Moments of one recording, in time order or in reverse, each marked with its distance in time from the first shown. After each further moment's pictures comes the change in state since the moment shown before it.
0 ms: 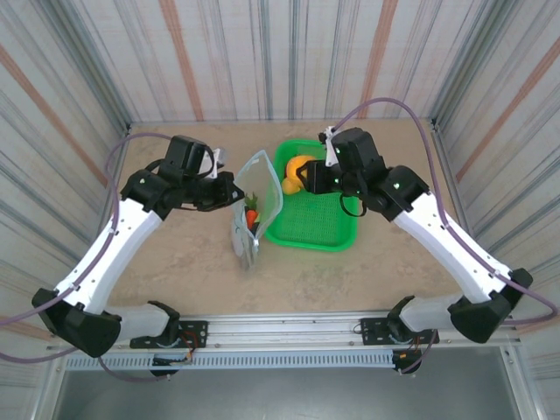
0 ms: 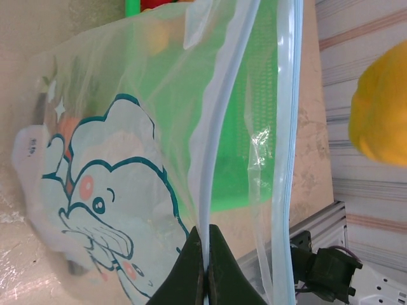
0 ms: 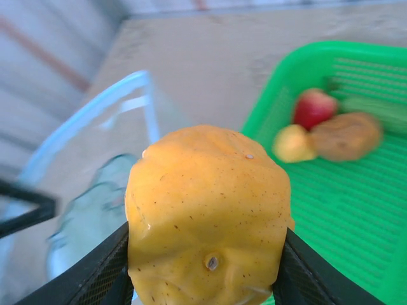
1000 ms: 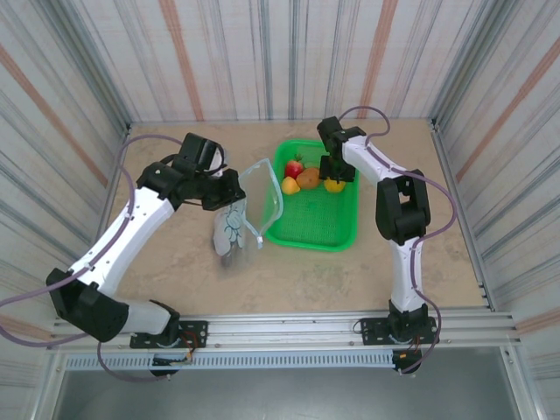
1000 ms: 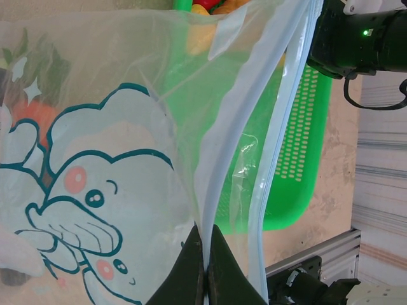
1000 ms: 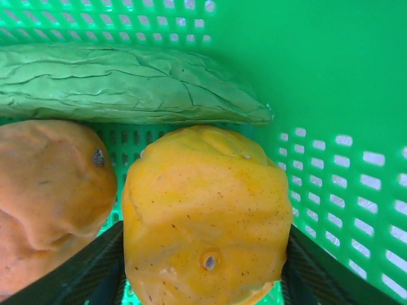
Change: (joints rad) left arm -0.003 0.095 0.009 -0.001 -0.078 -0.098; right arm -0.367 0.887 0.377 -0.211 0.198 -0.018
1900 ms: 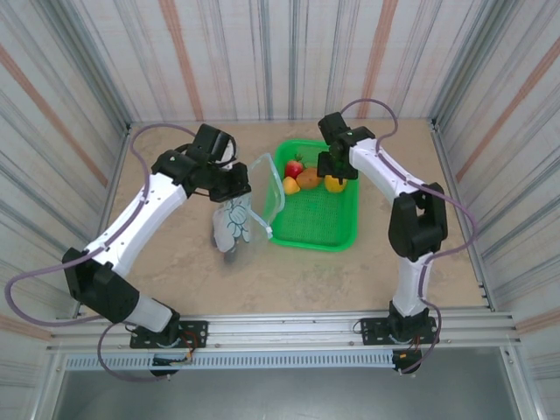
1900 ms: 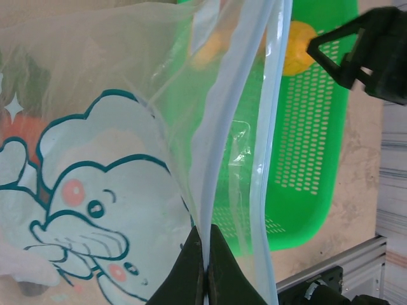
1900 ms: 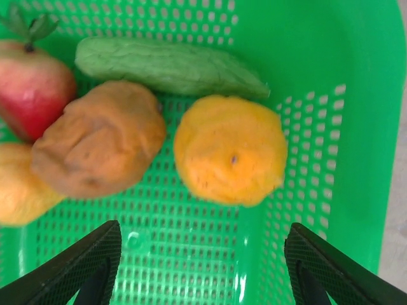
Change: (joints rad) left arm -0.017 0.118 0.102 -0.019 -0.043 0.045; right arm 0.044 -0.182 -0.079 0.009 0.023 -0.018
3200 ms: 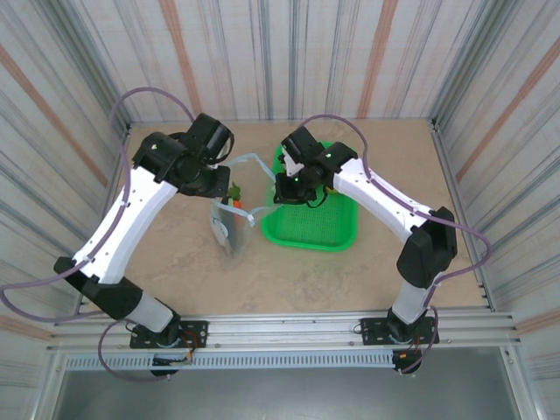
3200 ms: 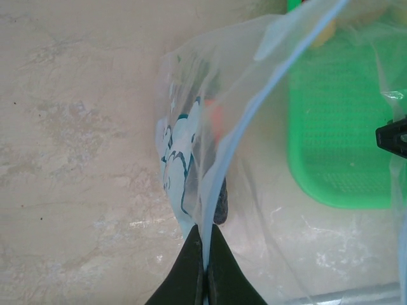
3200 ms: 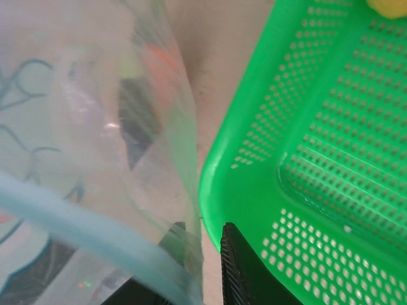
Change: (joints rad) left arm -0.112 0.061 0.401 -0.549 -0.469 0.274; right arm 0.302 -0.227 -0.092 -0.007 -0.487 0.117
